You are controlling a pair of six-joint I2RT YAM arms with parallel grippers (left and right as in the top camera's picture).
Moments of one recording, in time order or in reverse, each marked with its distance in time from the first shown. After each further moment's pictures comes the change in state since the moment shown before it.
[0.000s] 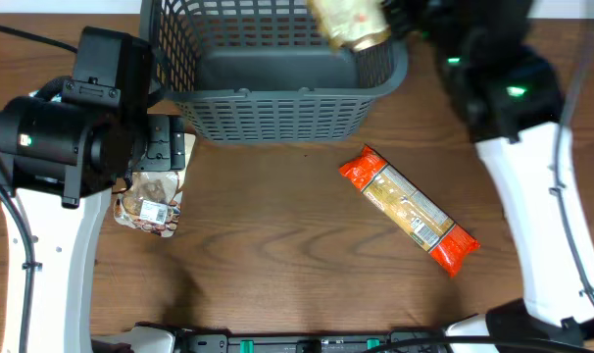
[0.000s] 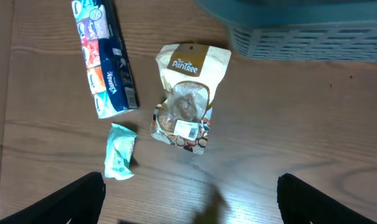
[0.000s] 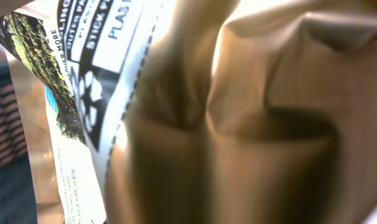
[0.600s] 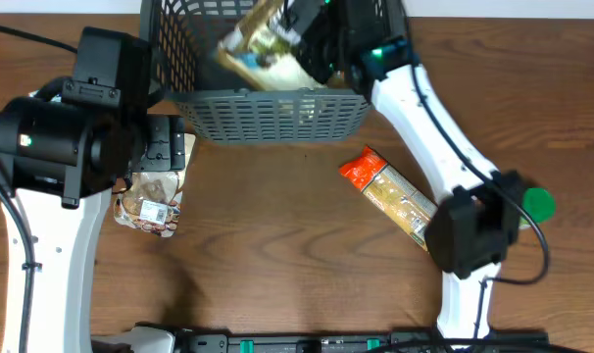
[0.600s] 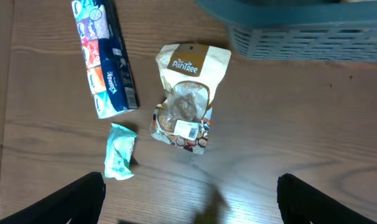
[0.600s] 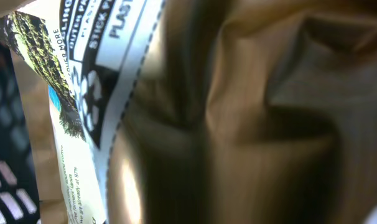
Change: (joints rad) left arm 0.000 0.000 0.000 0.000 0.000 0.000; right arm 0.064 0.463 -0.004 -0.087 -0.073 0.003
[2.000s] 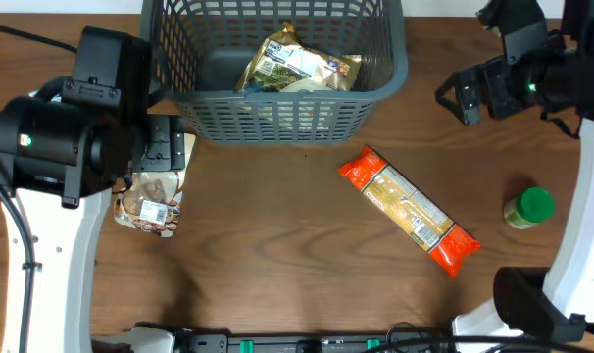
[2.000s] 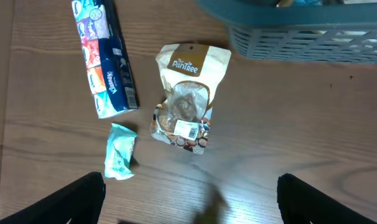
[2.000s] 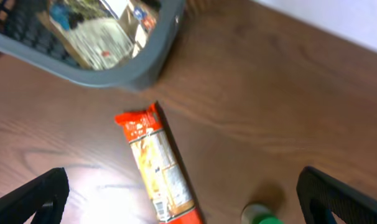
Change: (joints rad) left arm 0.000 0.000 0.000 -0.001 0.000 0.000; right arm -0.415 -0.370 0.461 -1.067 -0.003 0.133
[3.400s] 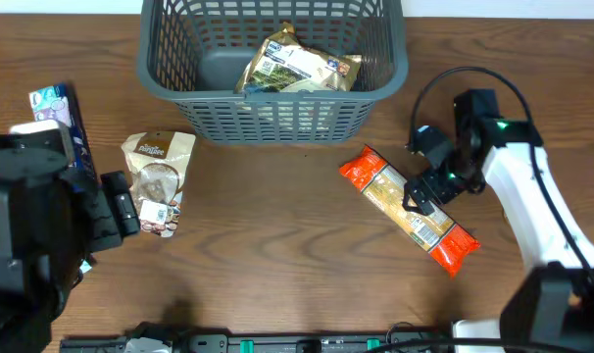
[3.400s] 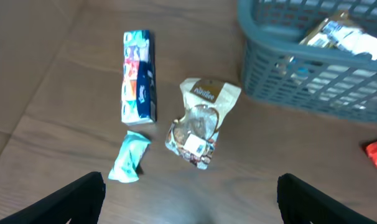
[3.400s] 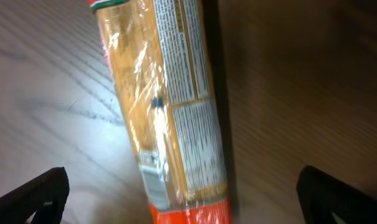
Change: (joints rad) left arm 0.000 -0.346 -0.051 0.001 -0.081 -0.113; right arm 0.012 -0.140 -1.241 0.601 0.056 -0.246
